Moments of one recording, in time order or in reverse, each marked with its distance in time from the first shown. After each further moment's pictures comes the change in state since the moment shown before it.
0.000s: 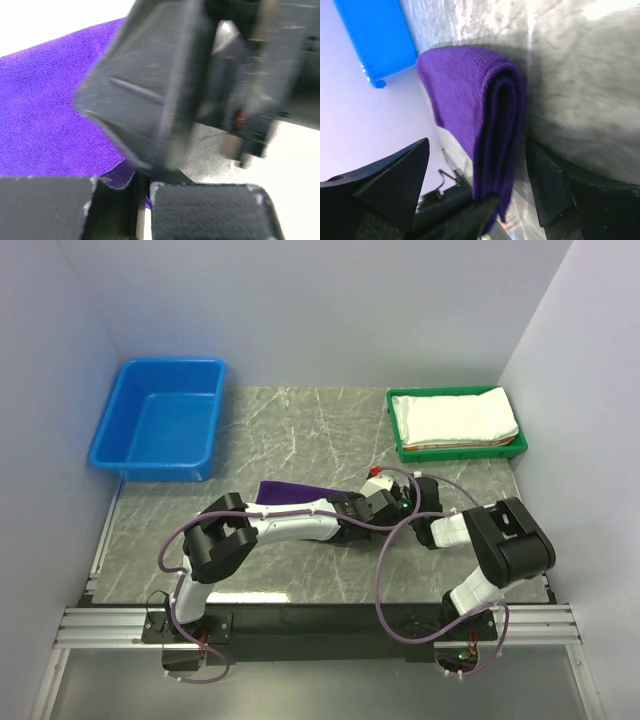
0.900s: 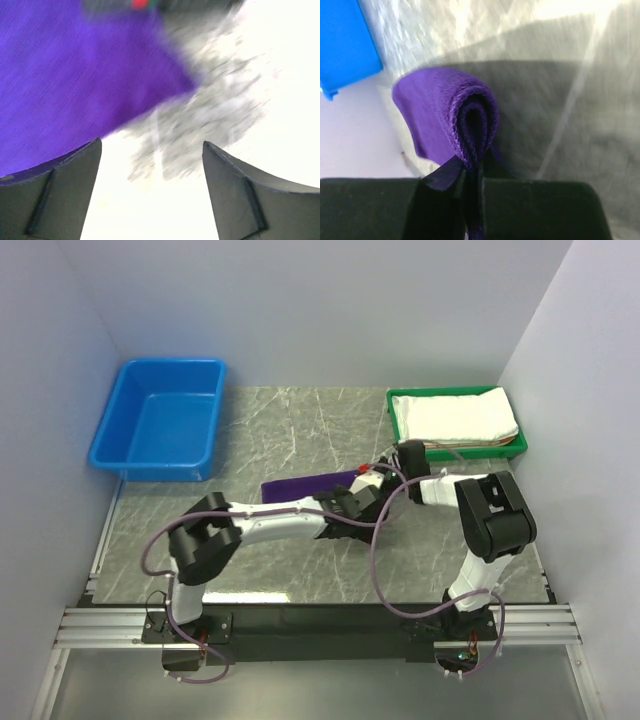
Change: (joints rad) left arm 0.030 -0.076 -0.080 0.030 0.076 -0.026; right arm -0.018 0.191 0.408 -0.393 -0.011 -0.280
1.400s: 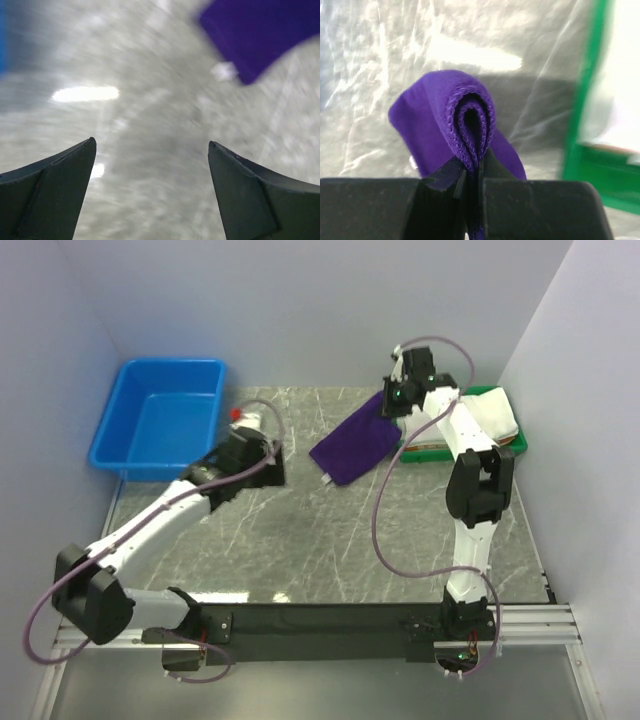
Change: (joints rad) left arm 0.469 -0.604 -0.314 -0.079 0.116 0.076; right arm -0.071 0.284 1.057 -0.880 0.270 -0.671
